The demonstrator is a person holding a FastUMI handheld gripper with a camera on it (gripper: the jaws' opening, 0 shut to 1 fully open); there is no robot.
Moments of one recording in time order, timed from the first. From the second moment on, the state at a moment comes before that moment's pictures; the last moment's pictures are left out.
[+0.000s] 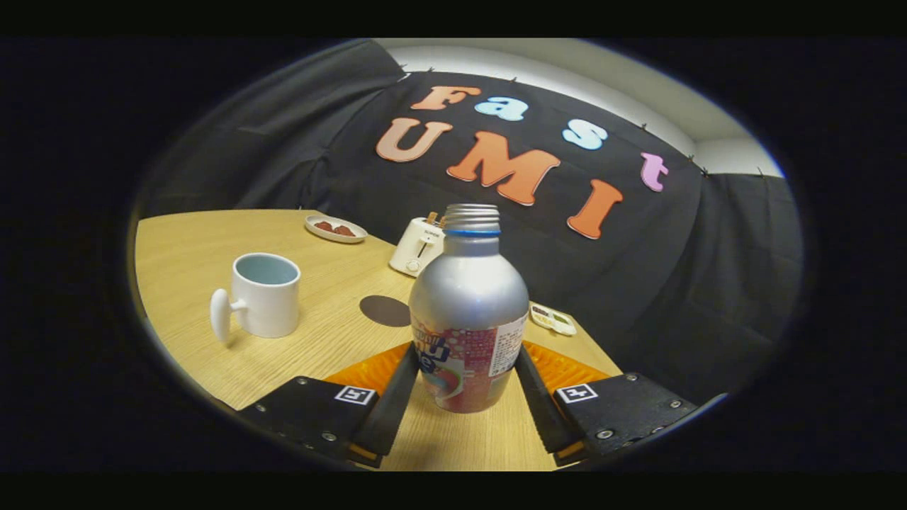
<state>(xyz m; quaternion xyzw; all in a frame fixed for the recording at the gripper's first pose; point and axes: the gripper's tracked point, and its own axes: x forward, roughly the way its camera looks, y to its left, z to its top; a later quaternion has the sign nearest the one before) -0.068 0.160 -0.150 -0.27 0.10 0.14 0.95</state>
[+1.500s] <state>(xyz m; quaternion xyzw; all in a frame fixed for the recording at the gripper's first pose) -0.051 0.258 -0.143 -0.63 0.00 0.18 0.76</state>
